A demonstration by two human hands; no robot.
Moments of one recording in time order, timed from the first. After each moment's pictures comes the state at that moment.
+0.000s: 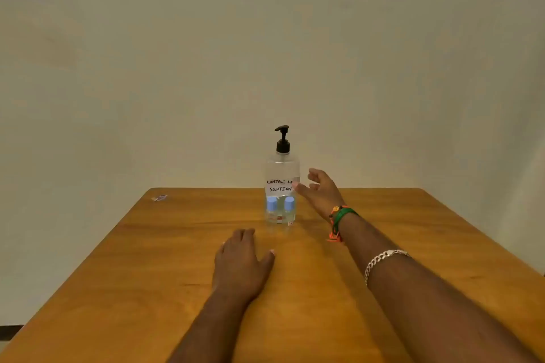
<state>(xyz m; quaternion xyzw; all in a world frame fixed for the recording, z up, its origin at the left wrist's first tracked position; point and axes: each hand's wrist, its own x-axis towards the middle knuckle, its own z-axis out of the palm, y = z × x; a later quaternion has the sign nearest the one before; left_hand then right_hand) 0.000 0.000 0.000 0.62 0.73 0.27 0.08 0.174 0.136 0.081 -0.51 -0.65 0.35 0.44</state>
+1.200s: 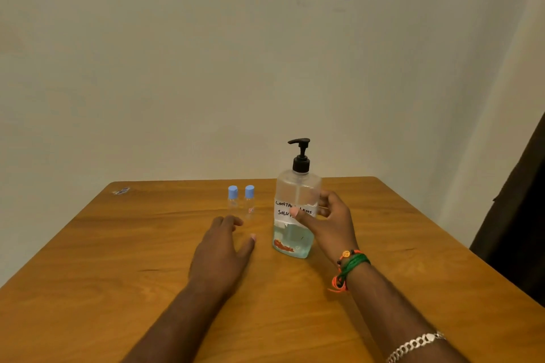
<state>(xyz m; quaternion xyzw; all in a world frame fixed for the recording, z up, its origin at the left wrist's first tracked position) 0.042 -0.025 0.009 0.63 0.66 0.39 0.11 0.257 0.009 0.062 -0.51 -0.58 0.31 0.56</state>
